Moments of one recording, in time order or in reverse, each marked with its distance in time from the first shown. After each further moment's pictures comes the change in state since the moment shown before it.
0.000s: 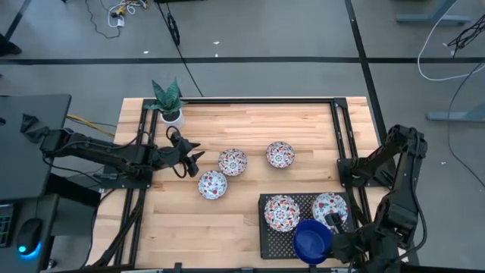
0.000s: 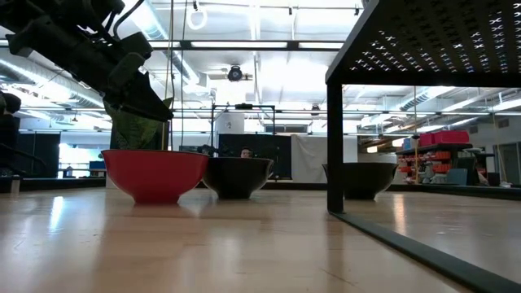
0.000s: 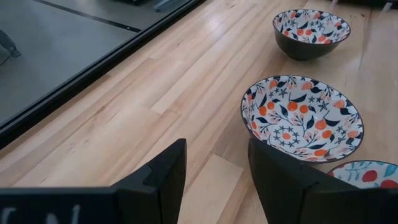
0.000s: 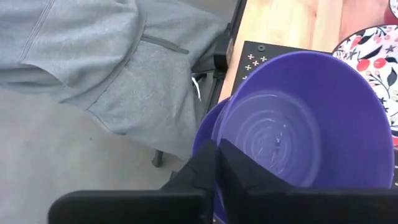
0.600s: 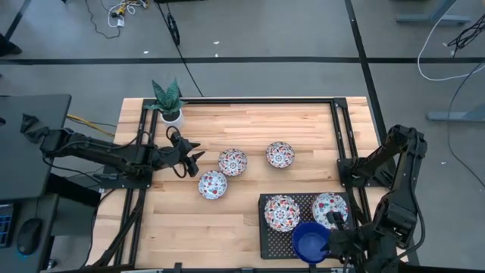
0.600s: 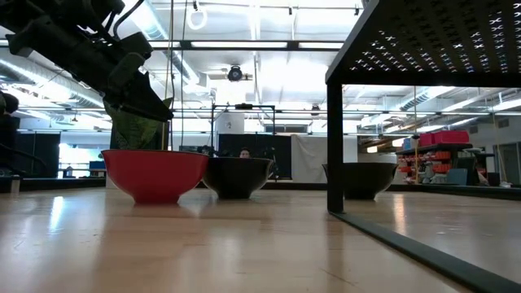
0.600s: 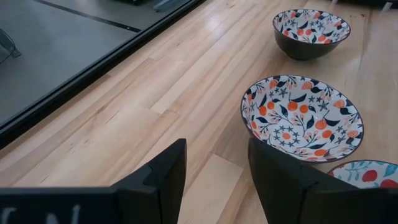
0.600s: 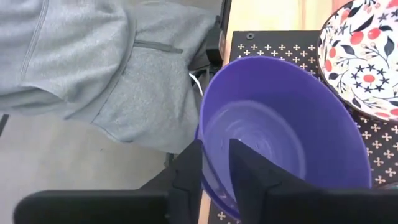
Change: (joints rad) left arm 0.000 0.000 0.000 0.000 0.000 0.001; right arm -0.009 0.000 0.000 -0.018 -0.004 0.147
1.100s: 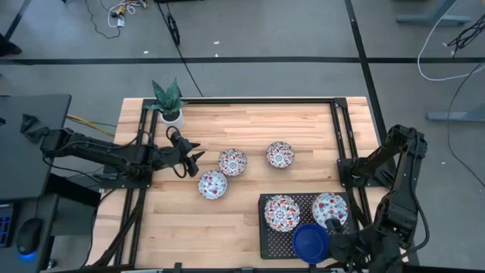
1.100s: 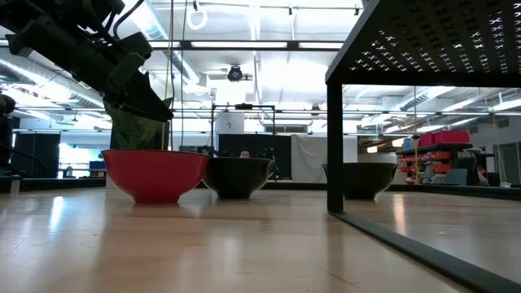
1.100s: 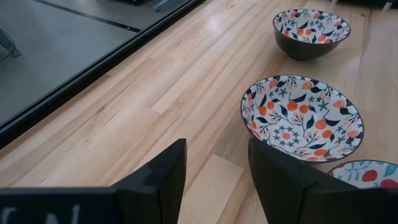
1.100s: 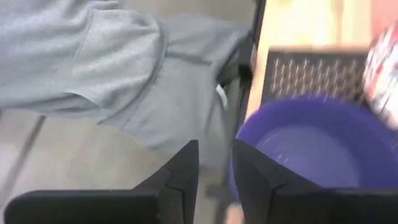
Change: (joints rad) left arm 0.000 0.000 0.000 0.000 0.000 -0.001; right arm -0.002 0.000 0.000 0.123 -0.030 -0.079
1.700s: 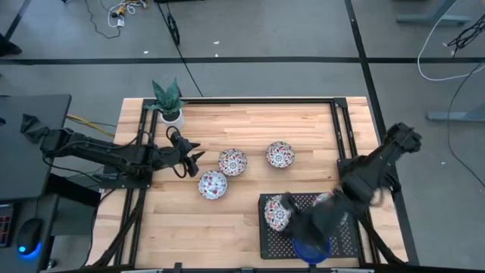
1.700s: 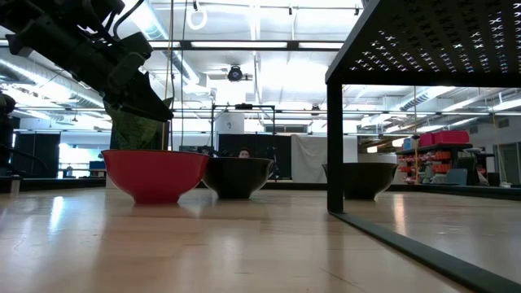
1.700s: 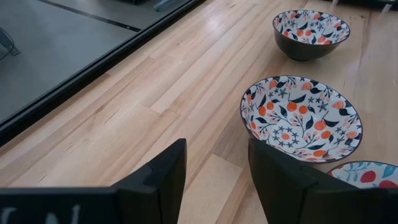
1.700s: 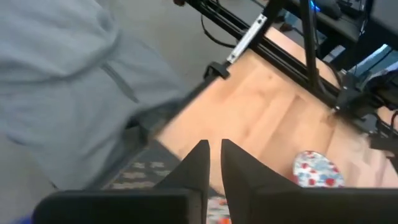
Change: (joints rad) left arm -0.001 0.000 0.000 0.000 0.000 -0.009; right arm -0.405 -0.001 0.000 0.189 -0.184 -0.987
